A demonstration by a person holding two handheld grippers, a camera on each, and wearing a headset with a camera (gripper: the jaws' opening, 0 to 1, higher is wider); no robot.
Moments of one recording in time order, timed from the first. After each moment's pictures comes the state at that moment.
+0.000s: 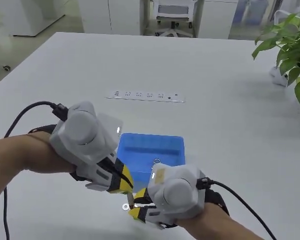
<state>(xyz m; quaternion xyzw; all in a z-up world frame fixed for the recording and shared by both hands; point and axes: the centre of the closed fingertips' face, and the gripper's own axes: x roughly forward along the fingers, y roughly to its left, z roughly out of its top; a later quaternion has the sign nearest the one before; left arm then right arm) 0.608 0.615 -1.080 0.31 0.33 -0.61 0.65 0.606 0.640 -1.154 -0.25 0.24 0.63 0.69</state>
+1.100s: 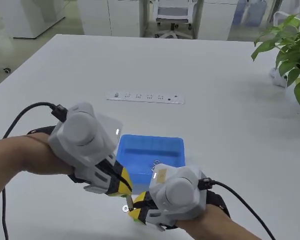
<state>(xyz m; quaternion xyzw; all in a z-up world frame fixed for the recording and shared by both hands) 0.605 0.615 -1.076 0.31 0.33 -0.61 0.65 0.600 0.639 -1.150 -0.23 0.25 0.64 0.69</state>
